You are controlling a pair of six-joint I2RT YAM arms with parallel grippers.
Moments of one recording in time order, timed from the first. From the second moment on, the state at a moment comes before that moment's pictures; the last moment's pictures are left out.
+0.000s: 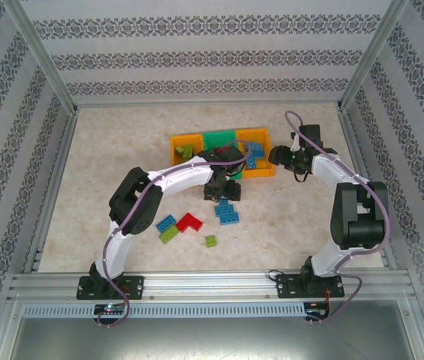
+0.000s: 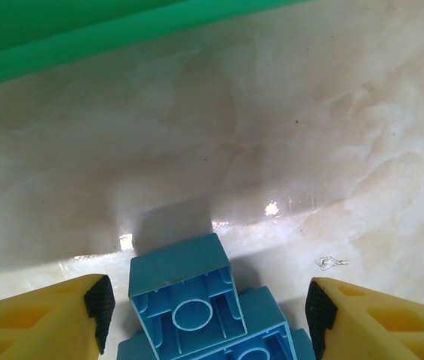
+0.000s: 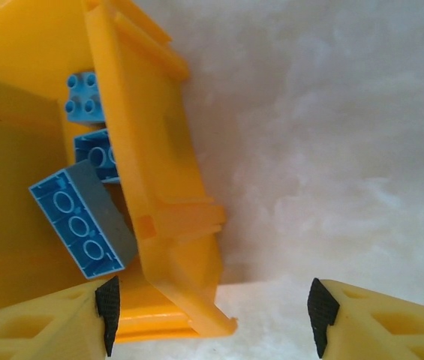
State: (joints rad) left arm -0.78 2.15 1.69 -0.89 0.11 -0.72; right arm 0.01 1.66 1.05 -0.36 -0.29 0.37
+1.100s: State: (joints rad) left arm -0.78 2.14 1.65 -0.88 0.11 -0.73; right arm 0.20 1.75 1.06 -0.32 -0.23 0.35
